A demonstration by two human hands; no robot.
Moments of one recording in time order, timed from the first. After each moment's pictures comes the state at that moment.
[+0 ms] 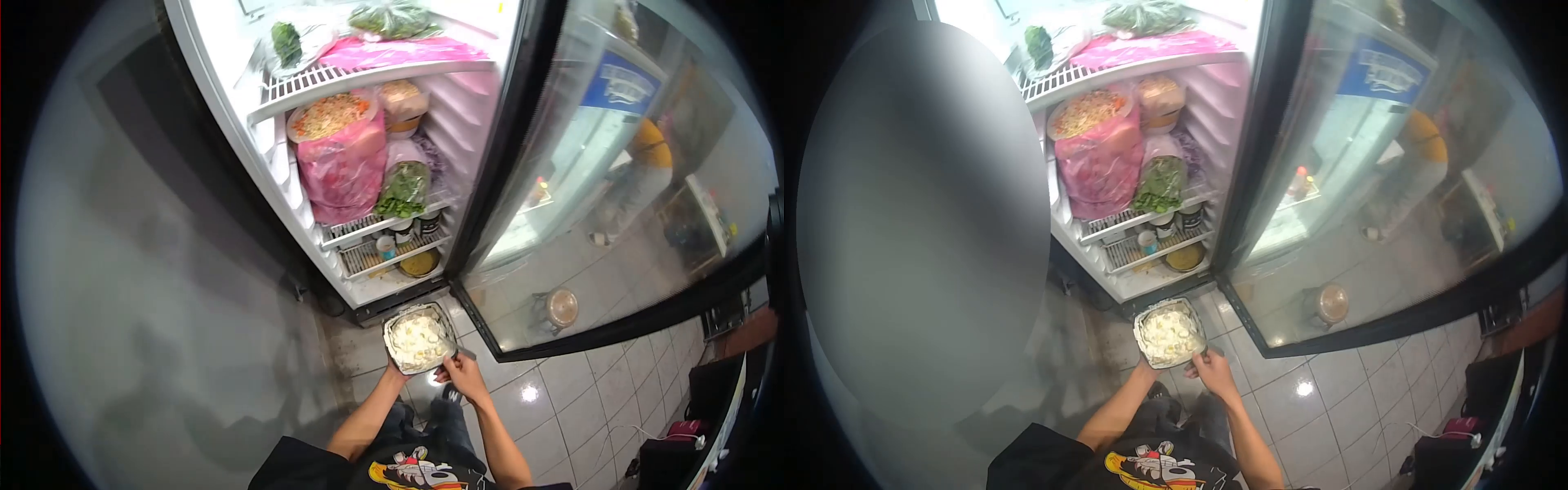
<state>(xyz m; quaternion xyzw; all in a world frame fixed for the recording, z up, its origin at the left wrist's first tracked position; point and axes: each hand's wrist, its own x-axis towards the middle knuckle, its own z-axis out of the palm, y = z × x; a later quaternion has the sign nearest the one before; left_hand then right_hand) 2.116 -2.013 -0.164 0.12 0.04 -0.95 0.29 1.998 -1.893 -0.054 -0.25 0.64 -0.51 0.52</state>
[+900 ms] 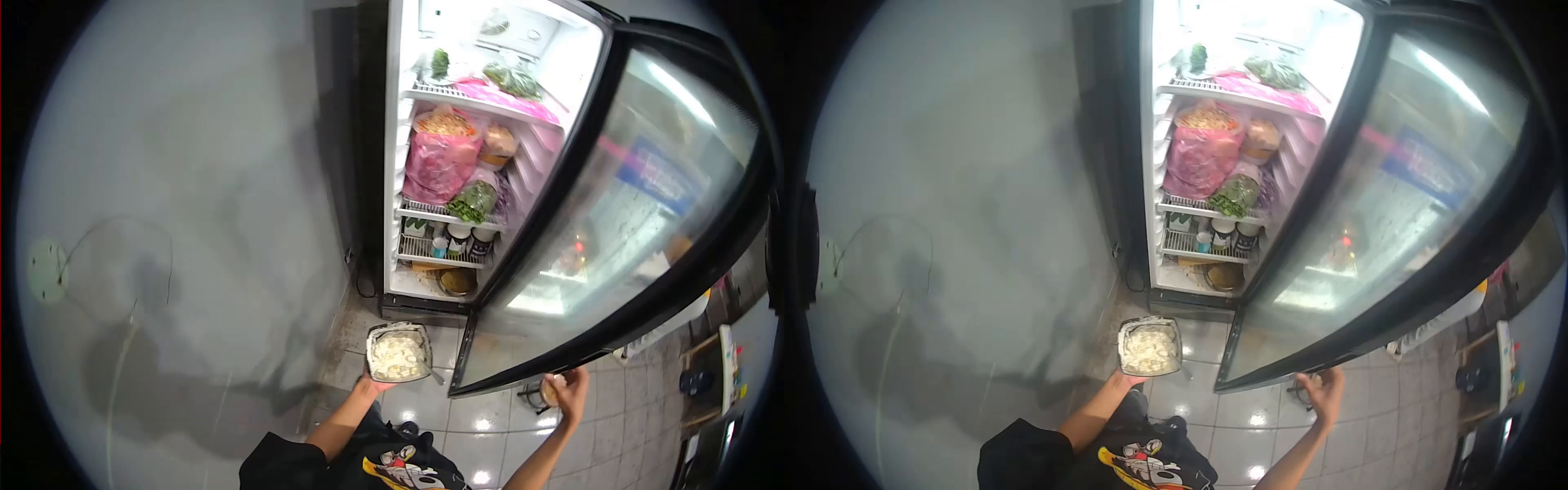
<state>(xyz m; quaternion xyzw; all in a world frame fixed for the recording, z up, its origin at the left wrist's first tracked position) 2.181 -1.847 -0.092 0.09 0.06 -0.89 0.44 1.804 -1.739 0.079 -0.53 0.60 -0.55 0.25</state>
